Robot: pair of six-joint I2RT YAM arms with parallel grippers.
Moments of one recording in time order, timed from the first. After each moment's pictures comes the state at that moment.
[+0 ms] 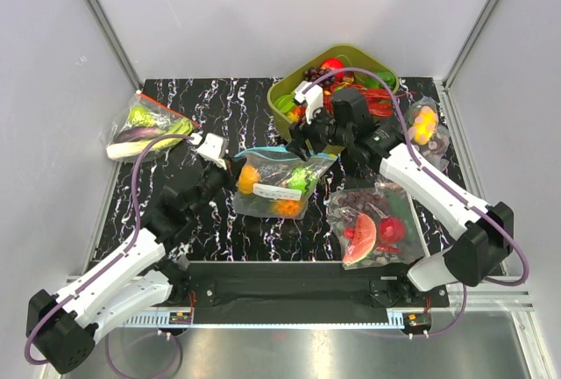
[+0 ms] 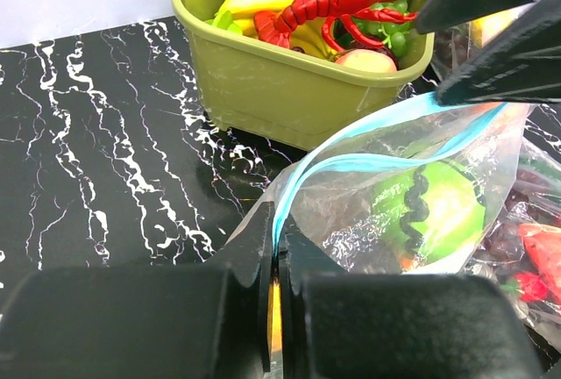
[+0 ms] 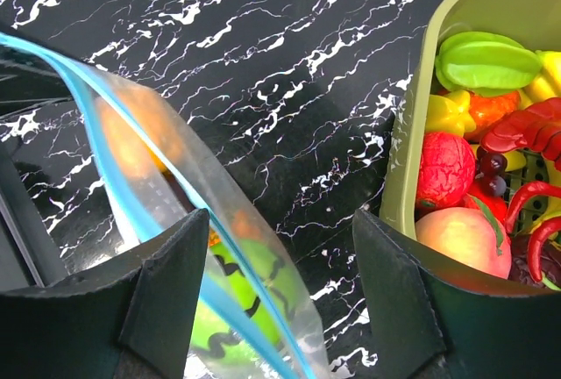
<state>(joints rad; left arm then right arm) -0.63 0.79 0.57 0.14 -0.07 -0.14 0.63 1.45 1.36 -0.38 -0.31 -0.14</state>
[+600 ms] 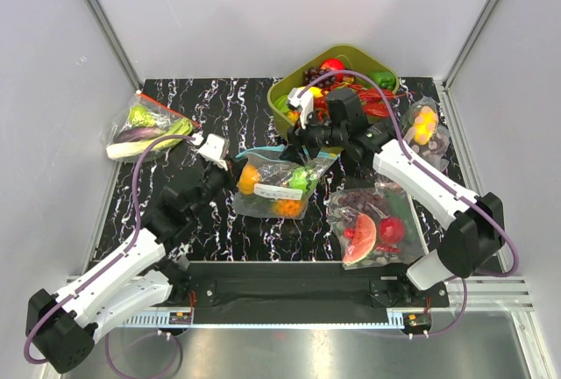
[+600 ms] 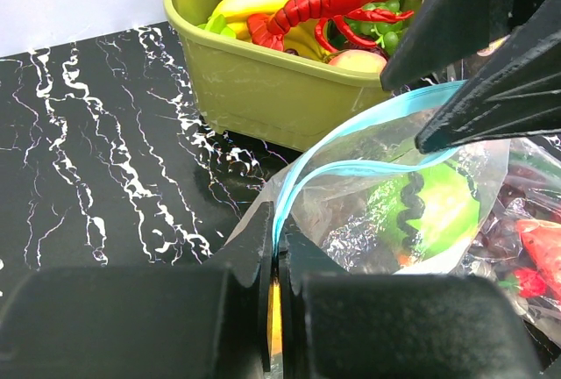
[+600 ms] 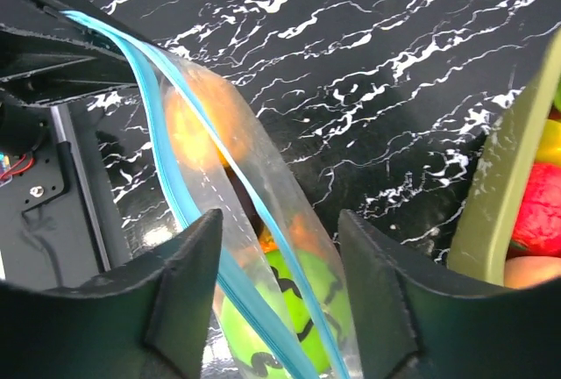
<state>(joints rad) -0.64 0.79 0.57 0.15 -0.06 -0.13 0.61 1.52 1.36 -0.36 -0.54 -0.14</state>
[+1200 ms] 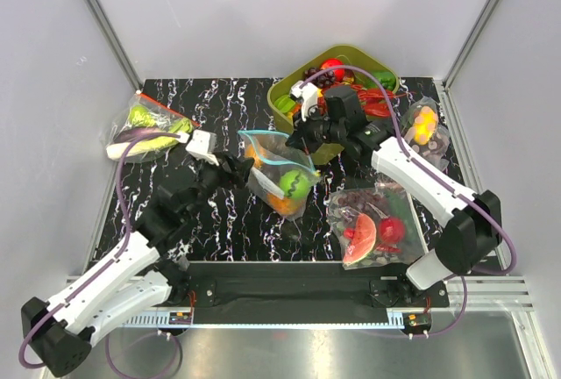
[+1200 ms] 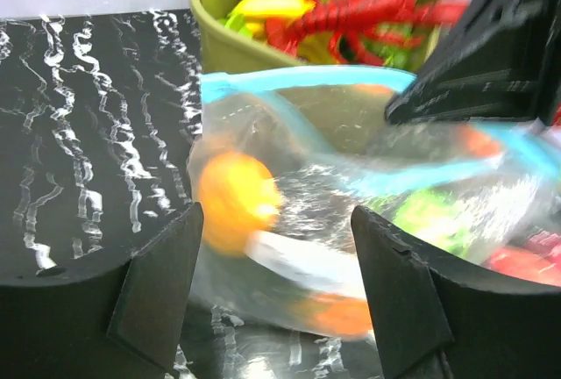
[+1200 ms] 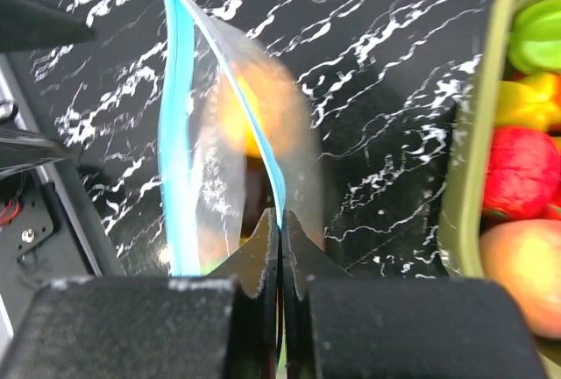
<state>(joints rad) -0.65 0.75 0.62 0.04 -0.16 -0.26 0.61 1.55 1.39 -0.36 -0.43 -0.02</state>
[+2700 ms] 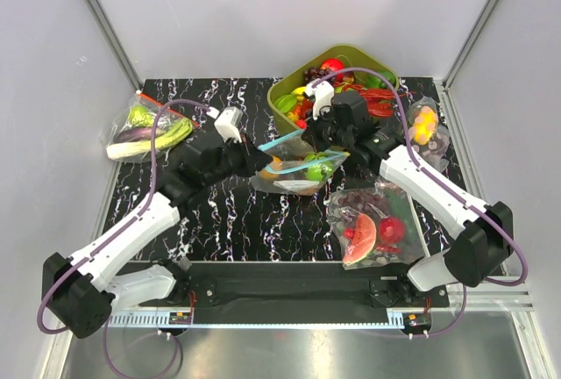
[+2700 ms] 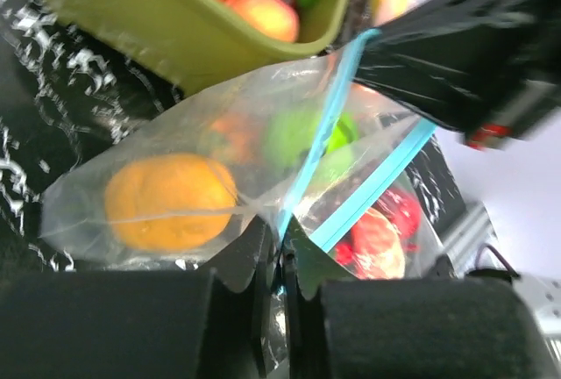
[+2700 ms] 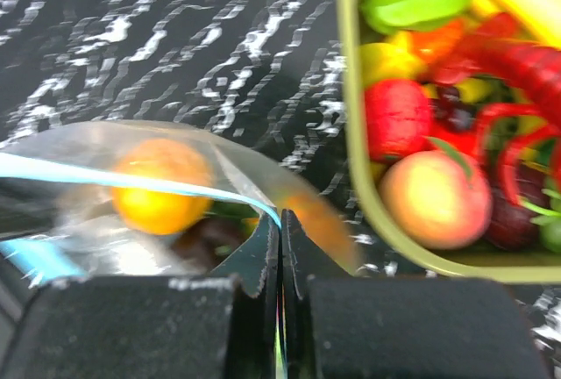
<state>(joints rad) -0.62 1.08 0.88 -0.14 0.13 -0.62 0.61 1.46 1.32 -0.35 -0.15 0.03</state>
